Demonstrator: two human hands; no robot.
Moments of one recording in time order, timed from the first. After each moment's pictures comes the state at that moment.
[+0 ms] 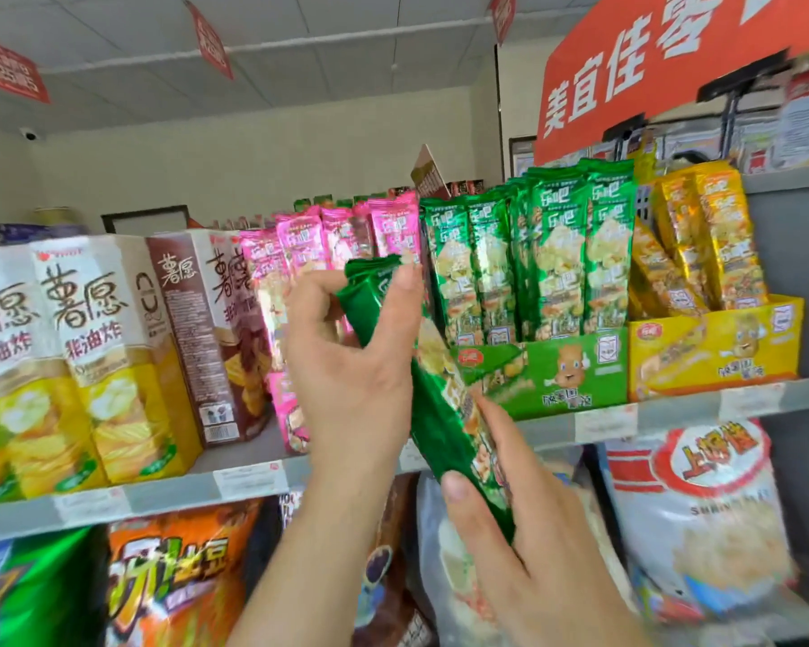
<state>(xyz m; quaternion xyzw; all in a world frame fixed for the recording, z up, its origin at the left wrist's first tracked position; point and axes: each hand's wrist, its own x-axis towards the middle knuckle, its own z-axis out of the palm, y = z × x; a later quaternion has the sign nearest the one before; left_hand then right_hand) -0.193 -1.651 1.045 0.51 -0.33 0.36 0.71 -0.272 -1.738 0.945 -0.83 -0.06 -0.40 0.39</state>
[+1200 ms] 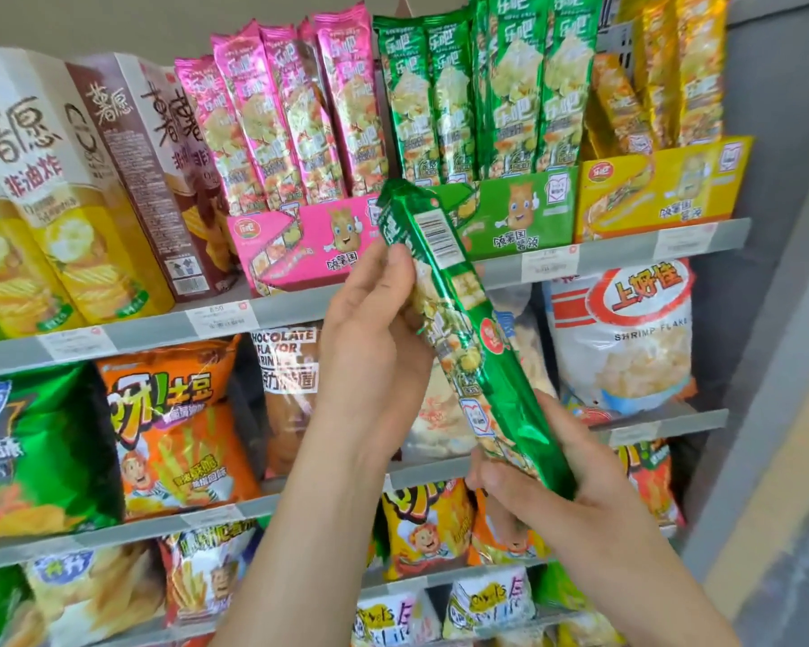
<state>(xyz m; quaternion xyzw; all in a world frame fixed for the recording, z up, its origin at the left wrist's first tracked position) -0.247 -1.650 0.963 0.42 -0.25 -0.12 0.87 -0.368 -1.745 0.879 -0.68 -0.04 -0.22 0.70</state>
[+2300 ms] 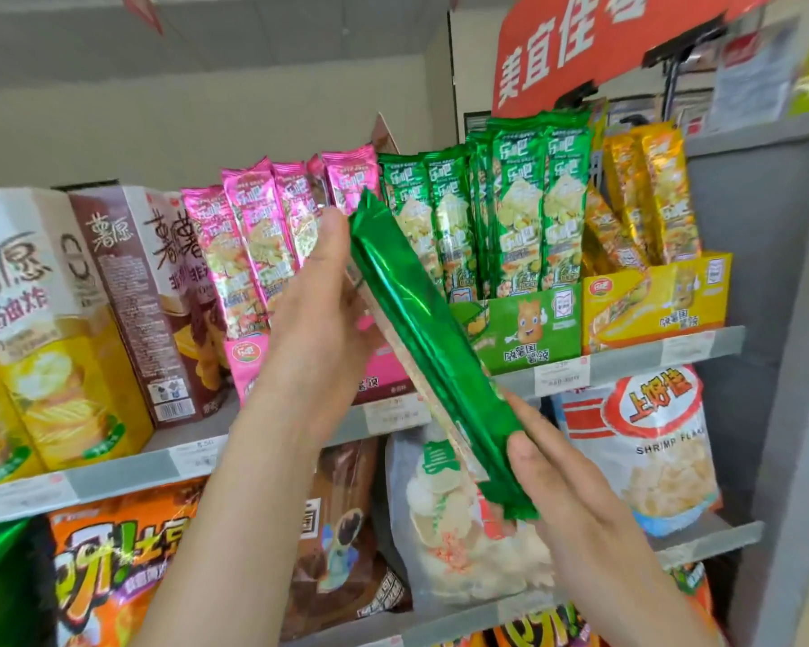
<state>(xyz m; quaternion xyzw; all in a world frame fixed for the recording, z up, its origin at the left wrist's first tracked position) -0.169 -1.645 1.044 0.55 -0.35 -0.06 0.76 -0.305 -1.755 0.921 -0.71 0.02 -0.30 0.64</state>
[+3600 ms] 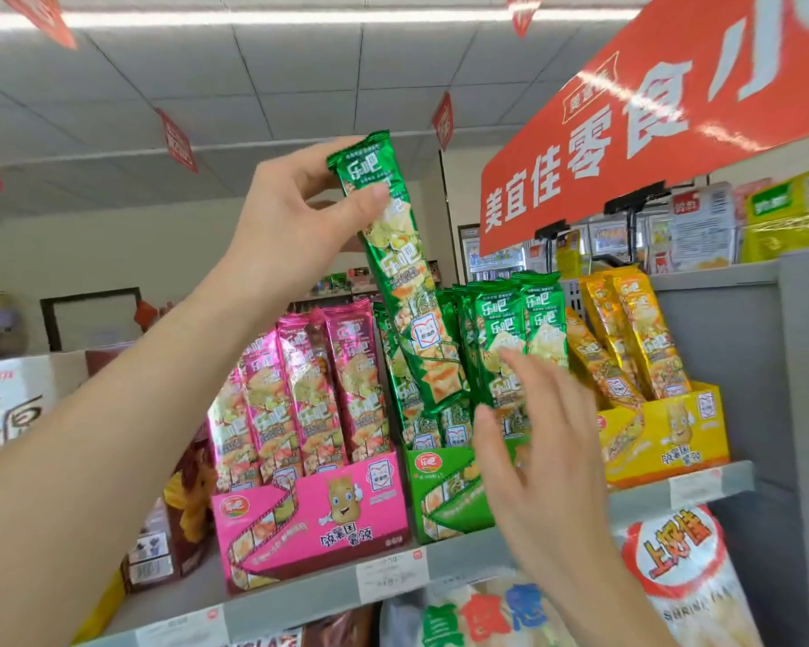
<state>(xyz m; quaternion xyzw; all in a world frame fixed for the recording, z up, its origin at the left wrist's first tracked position) -0.139 -1.660 1.202 0.57 -0.56 0.24 0.56 -0.234 -1.793 1.015 -0.72 0.05 -0.65 0.23</state>
